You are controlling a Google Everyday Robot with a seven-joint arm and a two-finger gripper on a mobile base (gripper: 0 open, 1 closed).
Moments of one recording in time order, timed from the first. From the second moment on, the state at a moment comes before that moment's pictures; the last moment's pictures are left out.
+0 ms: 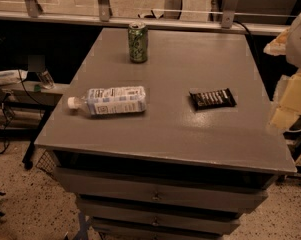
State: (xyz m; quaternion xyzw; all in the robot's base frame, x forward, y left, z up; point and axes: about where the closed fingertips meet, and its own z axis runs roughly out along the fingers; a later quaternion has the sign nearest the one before) arm 0.438 -0.217 0.976 -0.60 0.78 -0.03 0.16
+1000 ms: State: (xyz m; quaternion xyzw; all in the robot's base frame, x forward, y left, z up) arm 0.502 -0.208 0.940 -0.65 0.75 -0.01 0.16
